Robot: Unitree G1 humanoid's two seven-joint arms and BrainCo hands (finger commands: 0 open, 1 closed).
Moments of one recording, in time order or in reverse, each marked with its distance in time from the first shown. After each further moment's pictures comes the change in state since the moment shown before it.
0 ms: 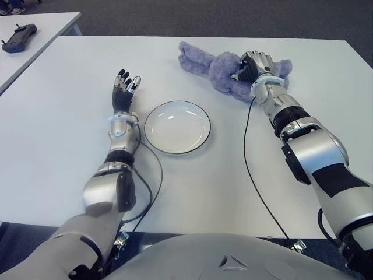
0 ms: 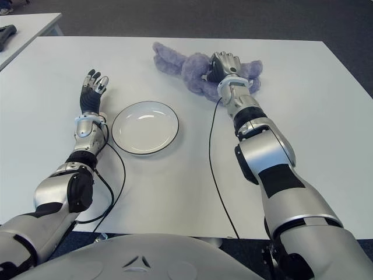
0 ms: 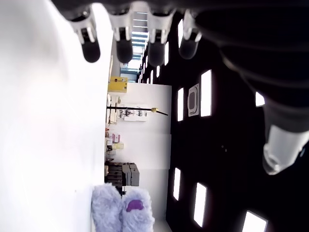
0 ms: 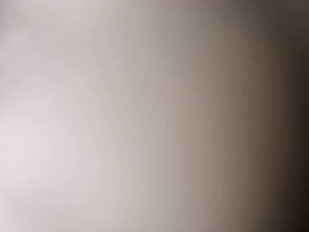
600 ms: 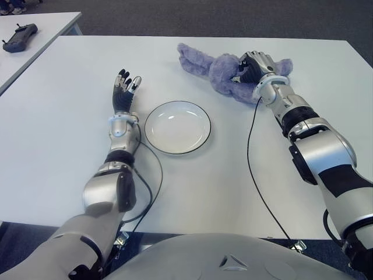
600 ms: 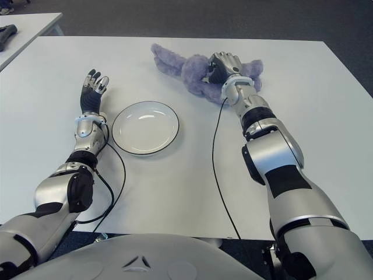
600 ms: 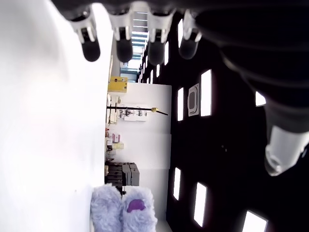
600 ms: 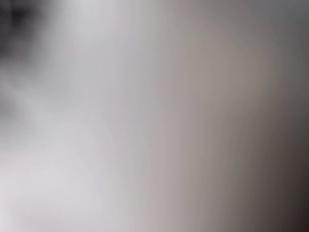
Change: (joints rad) left arm 0.000 -0.001 -0.002 0.000 0.000 -0.008 0.000; right arm 0.014 -0.061 0.001 -0.008 0.027 -0.173 0.051
